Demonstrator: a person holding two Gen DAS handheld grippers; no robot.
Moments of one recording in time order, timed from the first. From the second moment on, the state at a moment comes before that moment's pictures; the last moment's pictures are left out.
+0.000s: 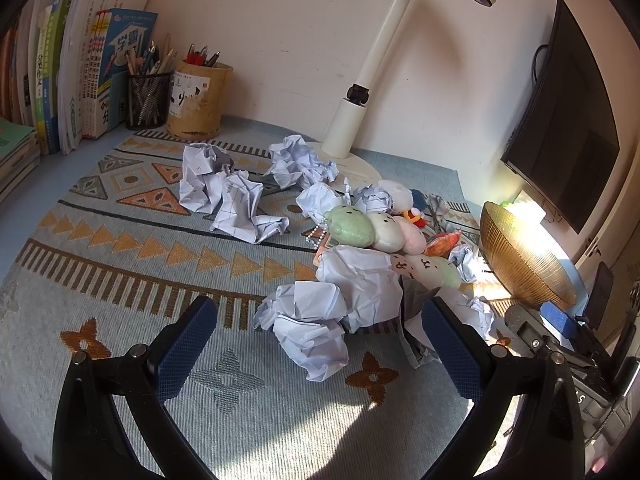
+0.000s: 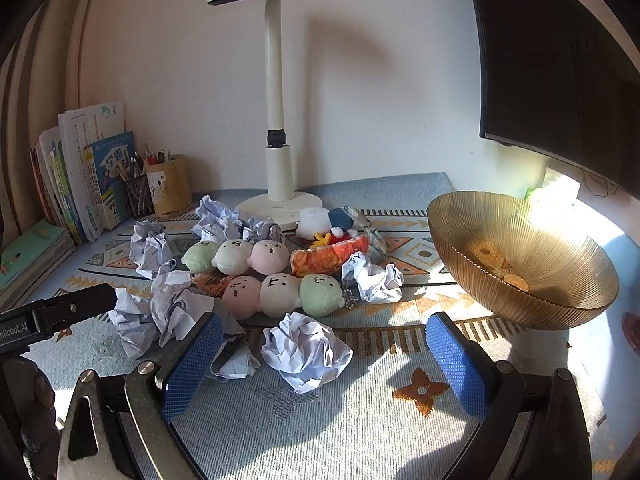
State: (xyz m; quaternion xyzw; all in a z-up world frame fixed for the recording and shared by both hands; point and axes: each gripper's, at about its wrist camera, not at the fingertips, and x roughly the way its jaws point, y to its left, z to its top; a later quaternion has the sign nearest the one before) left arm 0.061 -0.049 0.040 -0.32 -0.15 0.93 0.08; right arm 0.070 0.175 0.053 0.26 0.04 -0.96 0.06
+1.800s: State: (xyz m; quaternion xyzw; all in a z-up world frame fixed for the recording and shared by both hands) left arm -0.060 0.228 0.106 -0.37 -0.06 0.87 0.32; right arm 0.012 0.403 0.128 0.34 -0.10 -0.93 -0.13
